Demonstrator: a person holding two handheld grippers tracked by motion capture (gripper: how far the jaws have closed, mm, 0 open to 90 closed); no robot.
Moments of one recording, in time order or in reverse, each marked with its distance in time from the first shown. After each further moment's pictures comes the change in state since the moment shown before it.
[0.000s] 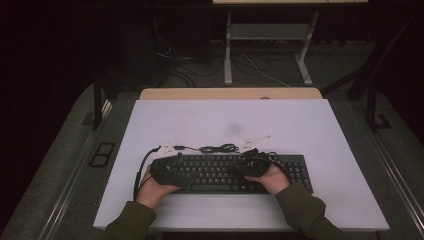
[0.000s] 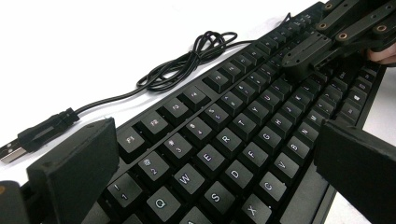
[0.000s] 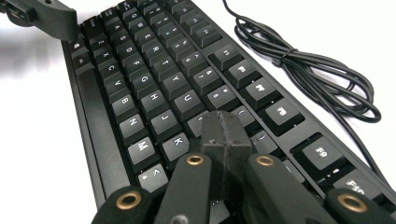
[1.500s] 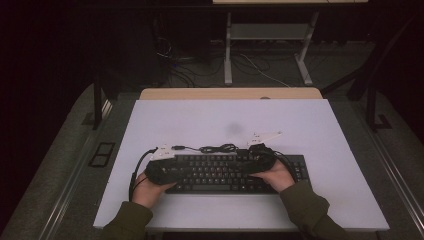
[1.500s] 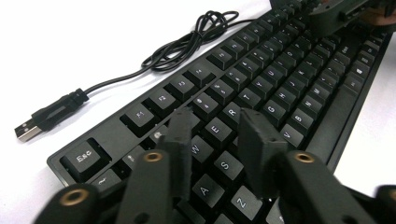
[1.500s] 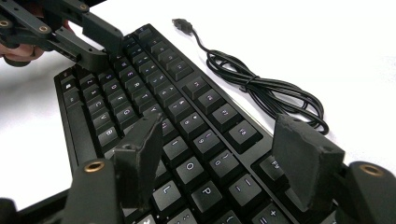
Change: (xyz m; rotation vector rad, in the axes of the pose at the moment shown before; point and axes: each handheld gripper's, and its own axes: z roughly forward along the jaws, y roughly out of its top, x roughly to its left) left arm 0.005 -0.006 -0.009 0.056 -0.010 0.028; right arm -0.014 0.000 -0.012 -0.118 -0.023 0.072
